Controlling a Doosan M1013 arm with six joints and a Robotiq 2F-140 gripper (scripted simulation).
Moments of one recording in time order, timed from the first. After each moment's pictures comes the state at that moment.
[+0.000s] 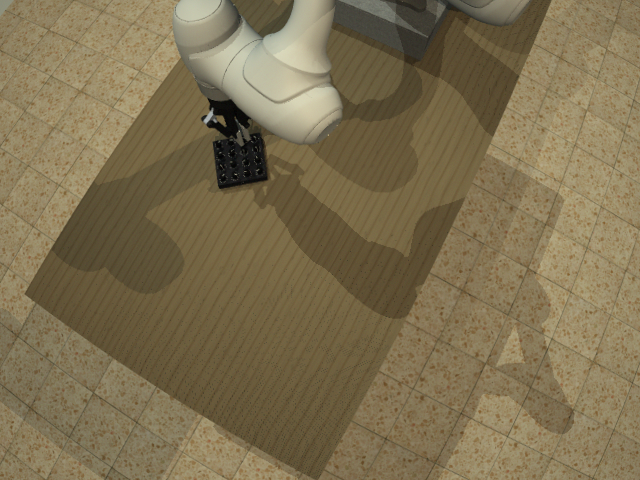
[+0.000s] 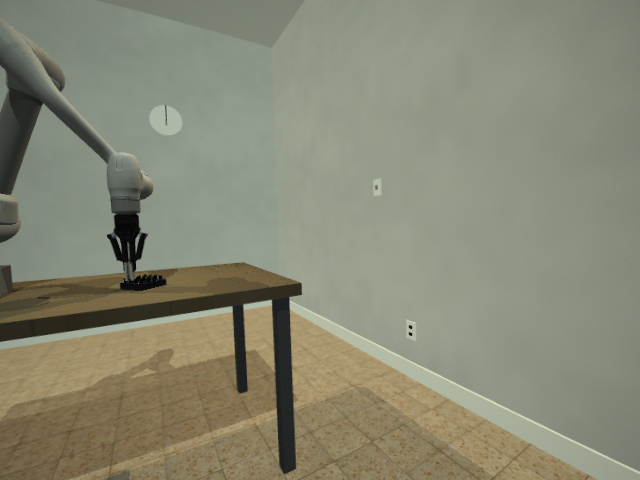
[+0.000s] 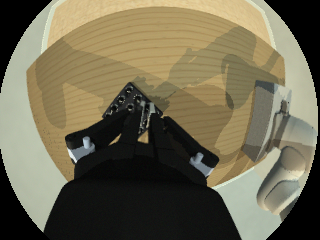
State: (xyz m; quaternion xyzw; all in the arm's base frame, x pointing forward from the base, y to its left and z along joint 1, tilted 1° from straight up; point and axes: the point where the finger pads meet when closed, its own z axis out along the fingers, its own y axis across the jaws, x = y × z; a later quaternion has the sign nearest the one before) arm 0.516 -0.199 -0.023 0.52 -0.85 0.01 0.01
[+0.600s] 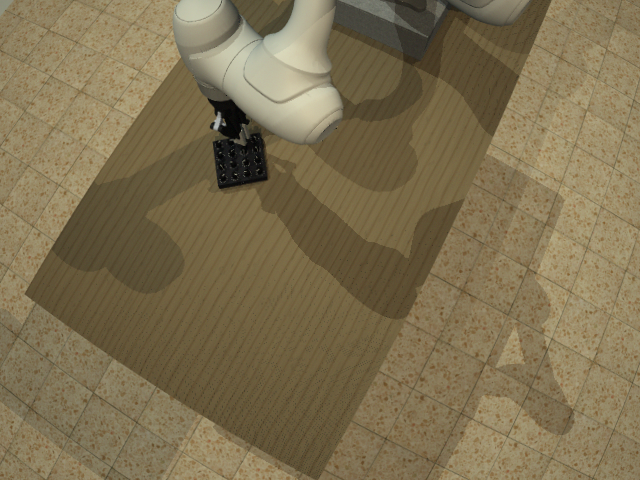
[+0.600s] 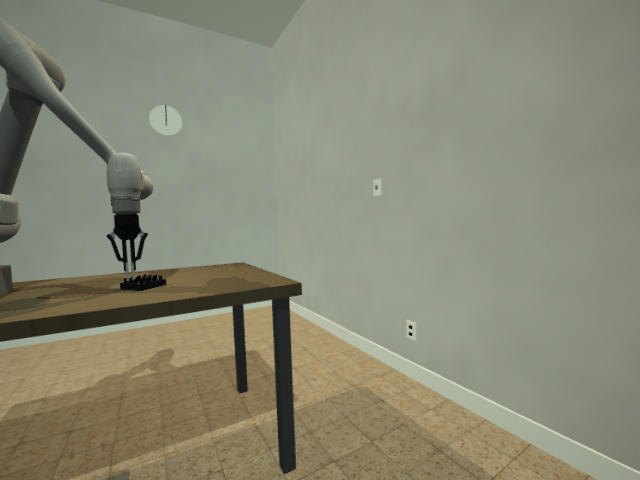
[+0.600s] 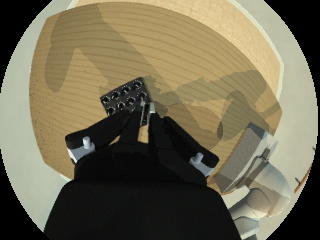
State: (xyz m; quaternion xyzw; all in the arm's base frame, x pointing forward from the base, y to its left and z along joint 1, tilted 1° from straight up) arm 0.516 -0.199 -0.023 0.68 -0.73 0.01 0.01
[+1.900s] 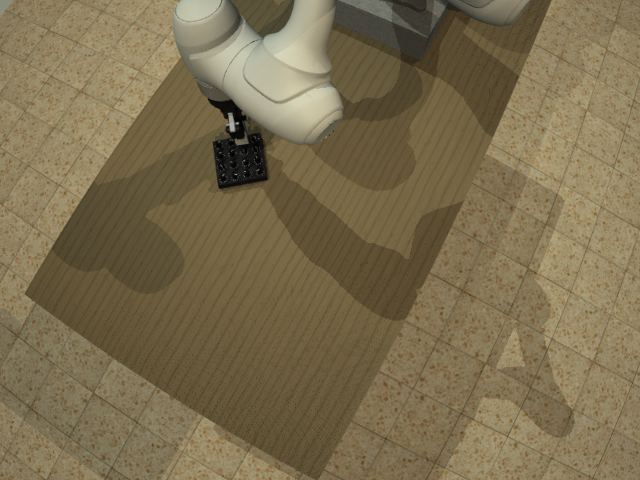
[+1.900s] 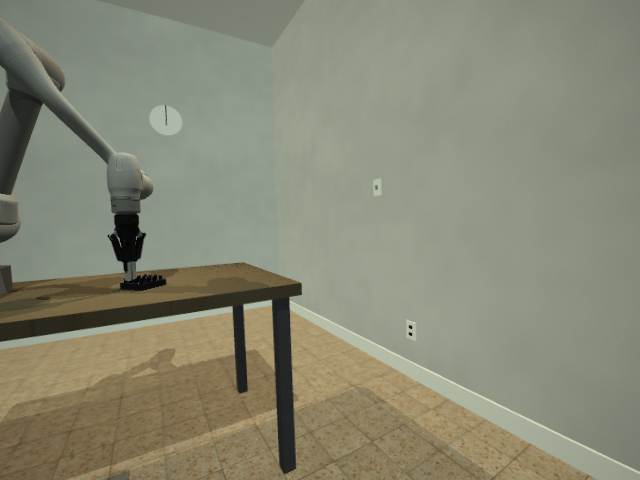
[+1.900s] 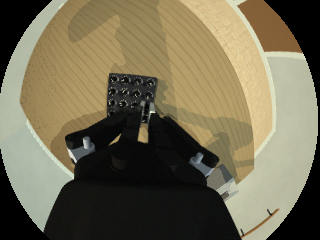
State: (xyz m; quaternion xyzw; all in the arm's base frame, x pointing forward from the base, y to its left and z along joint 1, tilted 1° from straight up) arm 0.516 -0.199 -0.023 0.85 -0.52 0.01 0.01
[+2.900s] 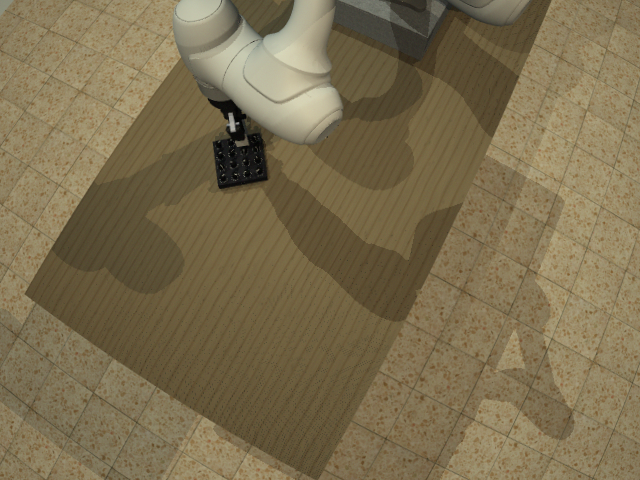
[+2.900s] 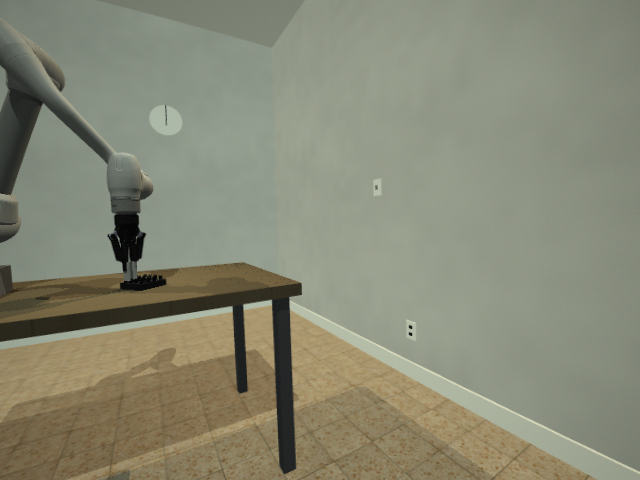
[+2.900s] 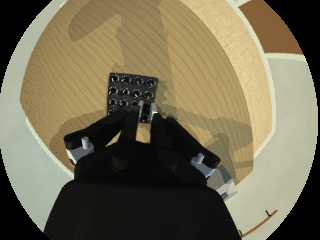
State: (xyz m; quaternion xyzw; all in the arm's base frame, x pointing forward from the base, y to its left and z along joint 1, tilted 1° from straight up) arm 0.516 -0.199 -0.023 0.86 -0.52 0.01 0.01
